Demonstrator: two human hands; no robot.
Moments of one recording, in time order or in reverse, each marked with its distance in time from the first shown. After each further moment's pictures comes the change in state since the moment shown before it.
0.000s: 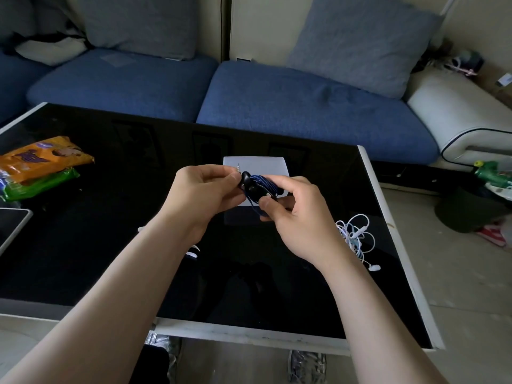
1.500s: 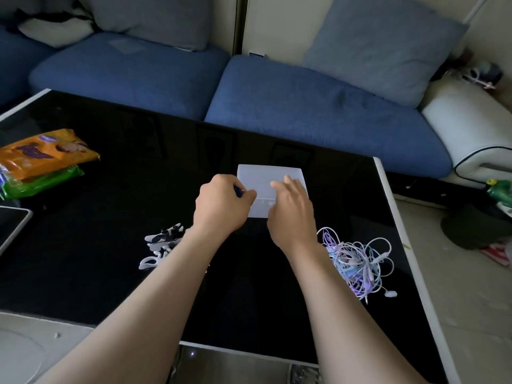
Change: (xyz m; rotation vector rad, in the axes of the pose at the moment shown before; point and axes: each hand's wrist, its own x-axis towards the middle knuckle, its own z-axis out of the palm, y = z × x) left_hand 0.063 -0.022 -0.002 0.760 0.149 0.096; right_hand 0.079 0.045 0.058 -0.799 0.023 0.048
